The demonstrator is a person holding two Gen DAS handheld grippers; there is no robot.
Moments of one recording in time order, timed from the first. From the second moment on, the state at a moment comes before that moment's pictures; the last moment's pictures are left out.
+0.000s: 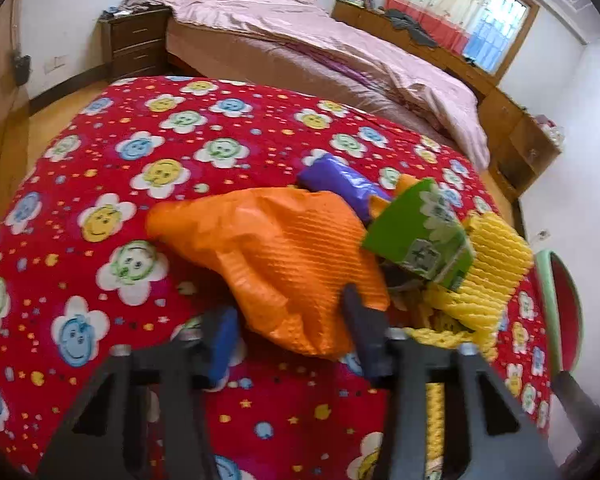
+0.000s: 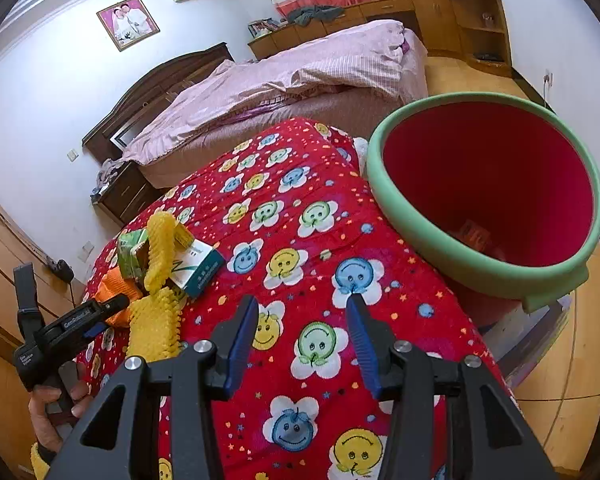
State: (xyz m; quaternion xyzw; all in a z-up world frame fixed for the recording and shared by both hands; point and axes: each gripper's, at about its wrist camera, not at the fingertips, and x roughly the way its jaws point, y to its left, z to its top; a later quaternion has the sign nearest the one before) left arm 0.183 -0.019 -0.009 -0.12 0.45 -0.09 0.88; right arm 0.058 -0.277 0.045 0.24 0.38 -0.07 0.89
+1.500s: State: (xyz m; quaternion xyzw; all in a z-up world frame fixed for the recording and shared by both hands) left arm 0.069 0.033 0.045 -0.17 0.39 -0.13 0.90; right arm 0.097 -0.162 0.041 0.20 0.41 0.09 0.89
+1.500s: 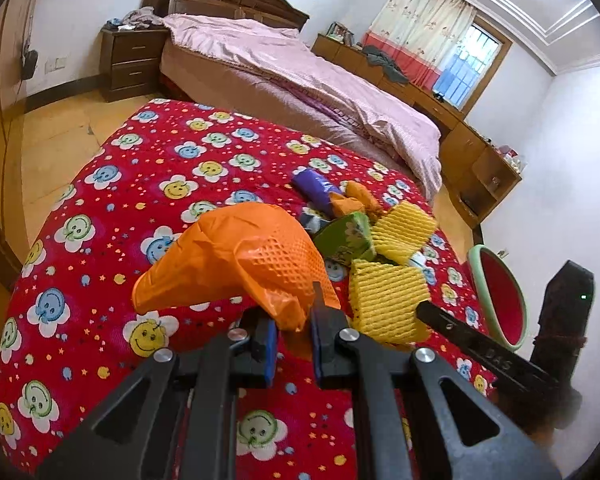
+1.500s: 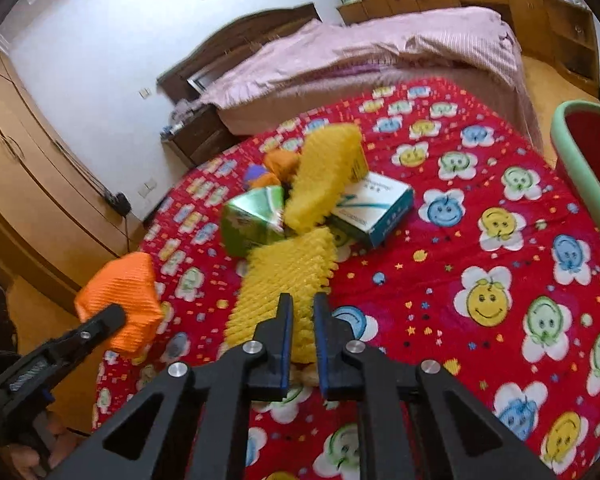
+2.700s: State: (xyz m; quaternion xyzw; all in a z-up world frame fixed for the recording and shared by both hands) left arm 0.046 -0.181 0.138 -0.02 0.34 -0.33 0.88; right arm -0.033 -0.331 0.161 0.22 0.23 -0.07 0.95
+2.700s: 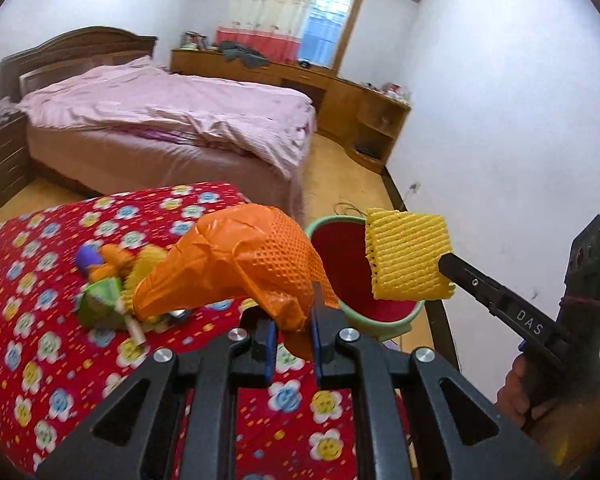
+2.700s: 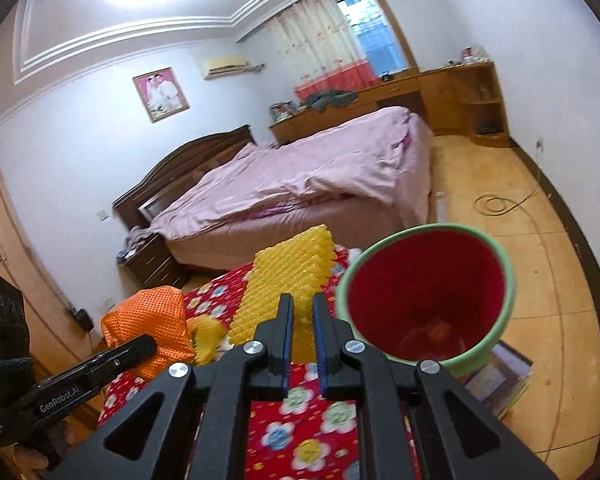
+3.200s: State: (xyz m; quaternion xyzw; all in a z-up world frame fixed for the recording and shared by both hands) left arm 0.081 -0.319 0.076 0.04 0.40 -0.38 0.83; right arm -0.026 -0.431 0.105 0.24 0.25 -0.17 0.92
